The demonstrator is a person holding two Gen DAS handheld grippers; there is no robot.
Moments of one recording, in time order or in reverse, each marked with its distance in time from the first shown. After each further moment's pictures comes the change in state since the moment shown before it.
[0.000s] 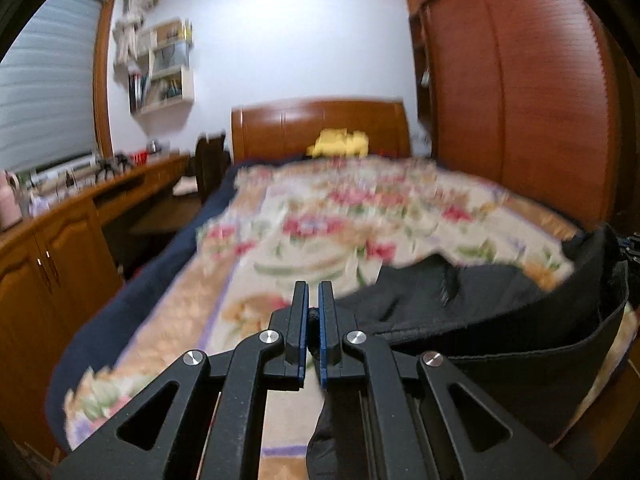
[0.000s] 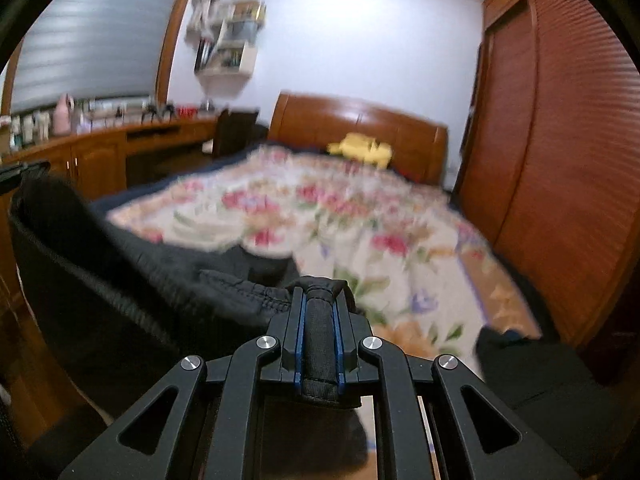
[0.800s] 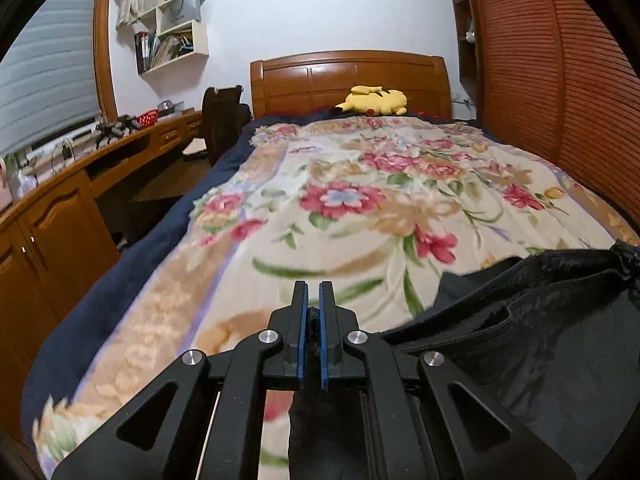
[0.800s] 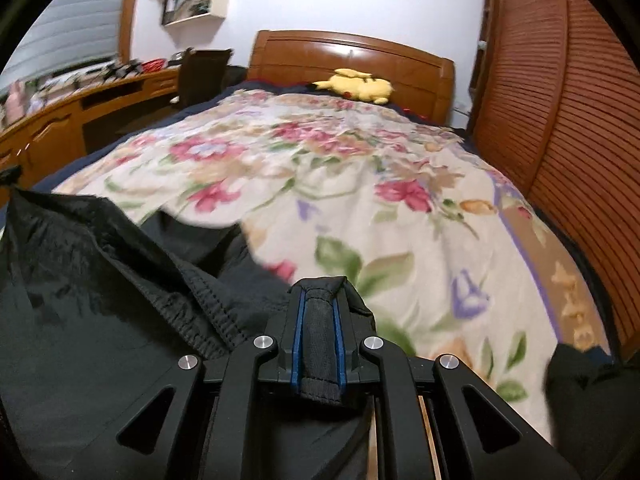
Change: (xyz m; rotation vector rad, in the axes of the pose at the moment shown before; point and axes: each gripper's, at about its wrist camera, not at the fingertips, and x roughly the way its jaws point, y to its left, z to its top) left arm 0.178 -0.010 0.056 -0.033 0.128 0.117; right arm 0.265 -0.033 0.034 0.079 0.174 -0.019
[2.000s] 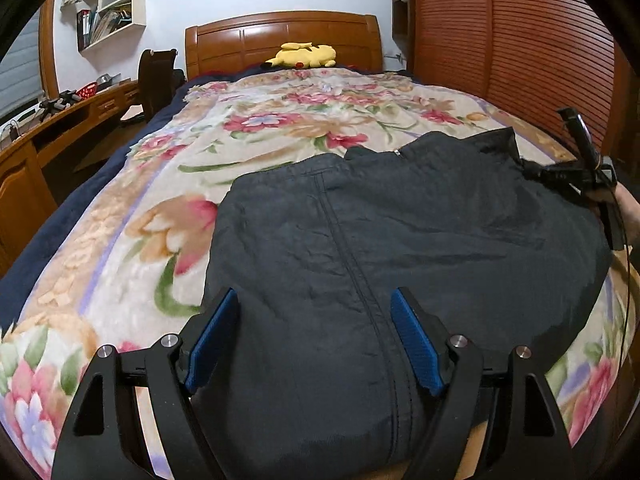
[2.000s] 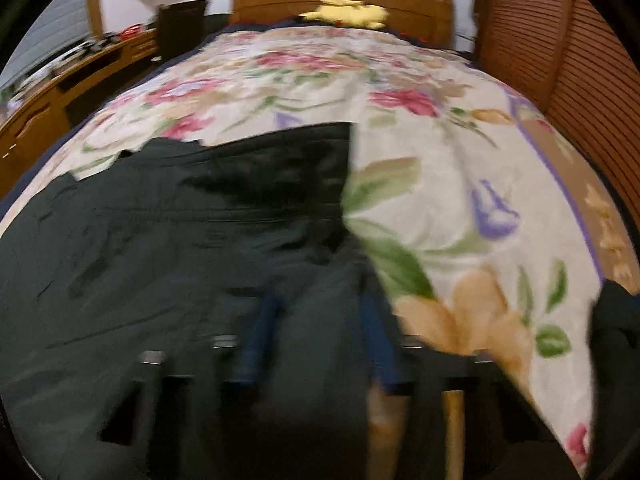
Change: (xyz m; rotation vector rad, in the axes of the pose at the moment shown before) left arm -0.051 -0.041 -0.129 0.079 0.133 -0.235; right arm 0.055 -0.013 -0.021 0.057 0.246 0.092
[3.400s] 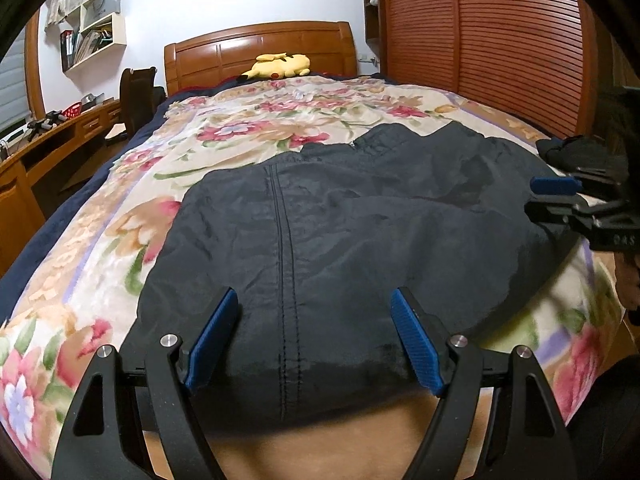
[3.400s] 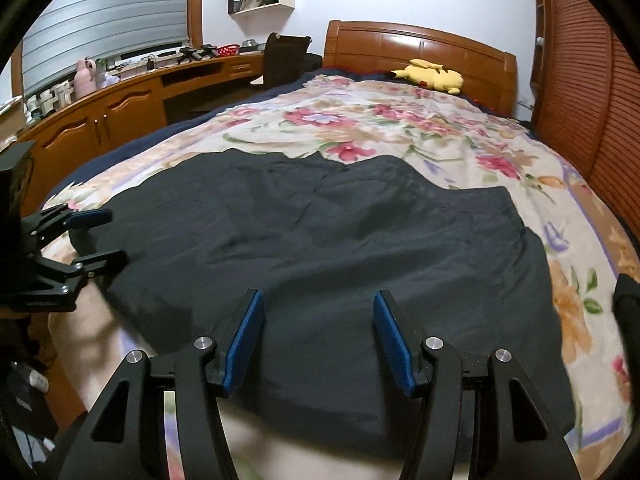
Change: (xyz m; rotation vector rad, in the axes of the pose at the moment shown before) left arm -0.020 -0.046 -0.030 0.062 -0.035 -0.038; right arm -0.112 0.103 -0.090 -0.136 -0.193 0.136
